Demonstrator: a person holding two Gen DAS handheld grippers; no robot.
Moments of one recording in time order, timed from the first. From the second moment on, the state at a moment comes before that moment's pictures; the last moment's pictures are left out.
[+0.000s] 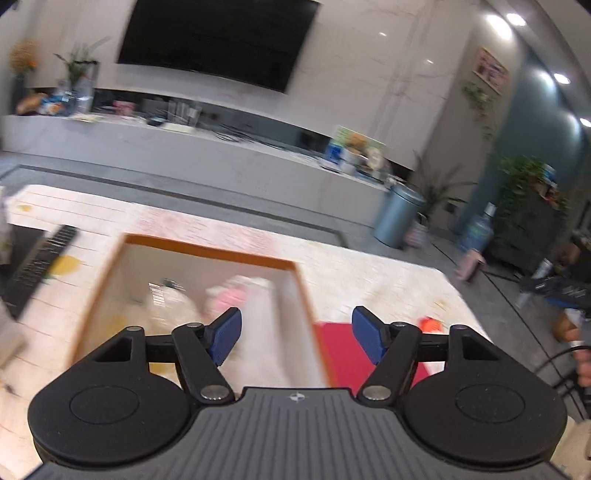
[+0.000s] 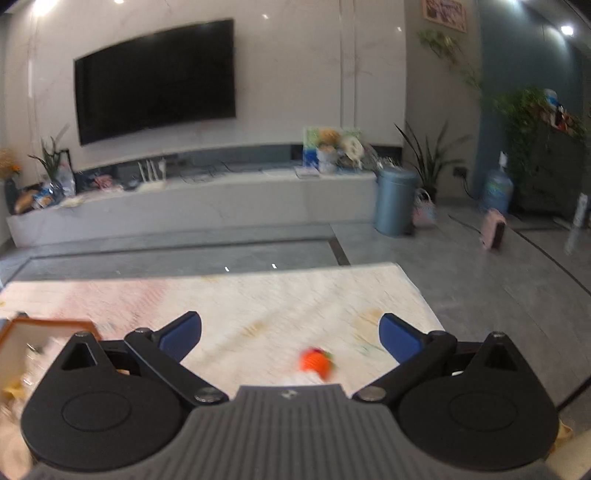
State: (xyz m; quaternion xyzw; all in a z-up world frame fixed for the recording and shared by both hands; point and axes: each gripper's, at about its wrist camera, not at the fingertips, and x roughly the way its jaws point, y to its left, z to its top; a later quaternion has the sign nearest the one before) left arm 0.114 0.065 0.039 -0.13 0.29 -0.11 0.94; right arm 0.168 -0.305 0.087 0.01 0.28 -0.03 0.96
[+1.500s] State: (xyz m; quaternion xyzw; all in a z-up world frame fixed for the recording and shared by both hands) left arm 0.145 -0.077 0.032 -0.02 0.37 -0.20 0.91; right arm 0.253 -0.355 -0.105 0.03 0.46 0.00 0.89
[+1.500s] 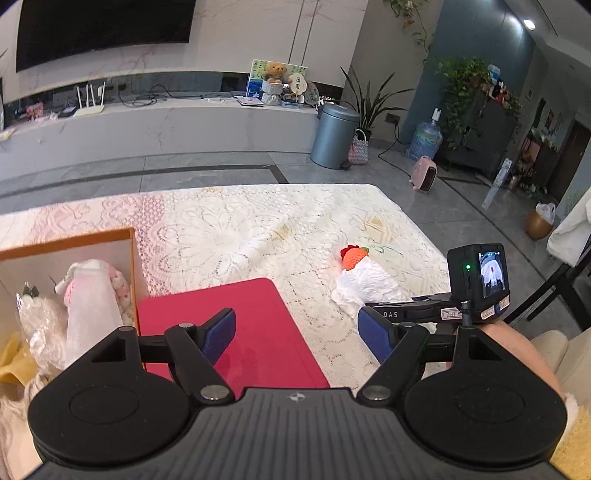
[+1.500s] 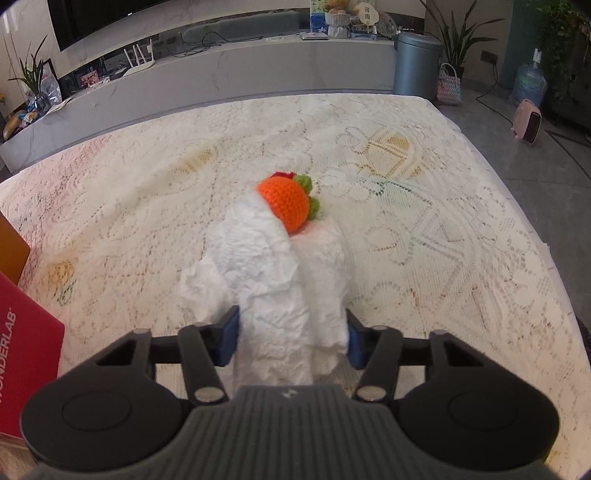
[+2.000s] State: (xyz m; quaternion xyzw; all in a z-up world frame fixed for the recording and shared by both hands) left arm 0.137 -0.118 0.037 0.02 0.38 -0.18 0.91; right arm 0.228 -0.348 -0.092 0.00 0.49 0.03 0.87
